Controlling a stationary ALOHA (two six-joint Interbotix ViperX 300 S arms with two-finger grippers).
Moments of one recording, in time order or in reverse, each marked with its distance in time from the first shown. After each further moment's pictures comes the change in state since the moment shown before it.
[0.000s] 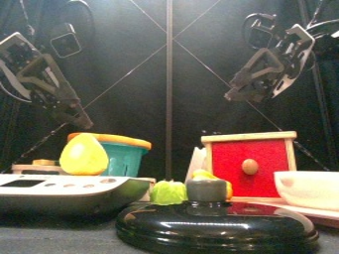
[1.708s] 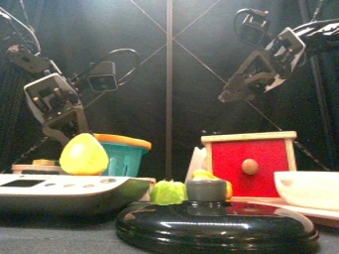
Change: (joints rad) left arm 0.037 0.354 -0.193 -0.049 0.153 0.003; right arm -0.012 0.023 -0.074 -0.121 0.135 0.000
